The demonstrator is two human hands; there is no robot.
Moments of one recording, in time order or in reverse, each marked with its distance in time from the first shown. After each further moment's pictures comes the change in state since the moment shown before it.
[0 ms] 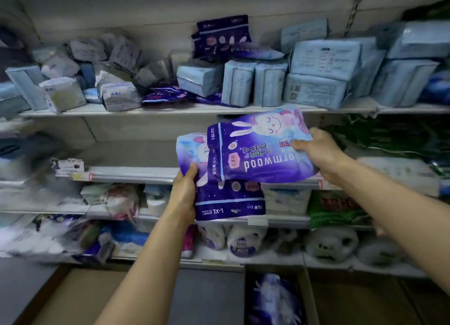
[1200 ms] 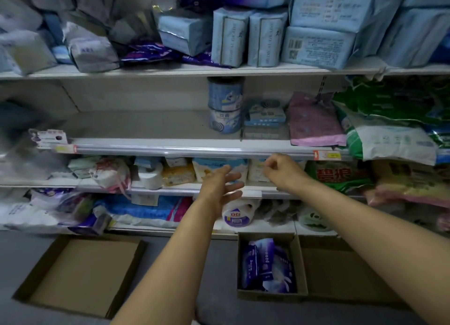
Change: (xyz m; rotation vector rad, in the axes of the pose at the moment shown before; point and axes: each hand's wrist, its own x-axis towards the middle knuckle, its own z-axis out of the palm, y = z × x) left_hand -0.011 -0.094 0.033 0.174 -0.089 -0.345; right_hand -0.027 0.110 0.045 -0.563 -0.184 0.037
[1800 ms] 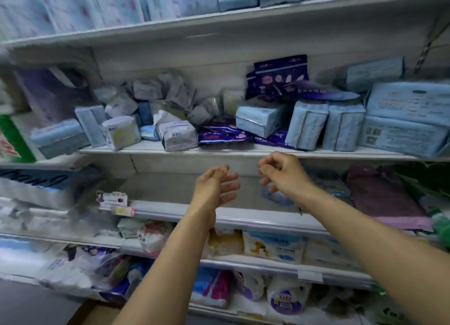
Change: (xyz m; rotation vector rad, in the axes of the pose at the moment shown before) left_hand 0.003 0.206 -0.117 0.034 0.060 0.428; right_hand 0.069 -0.231 0.019 0.408 0.081 -0.331
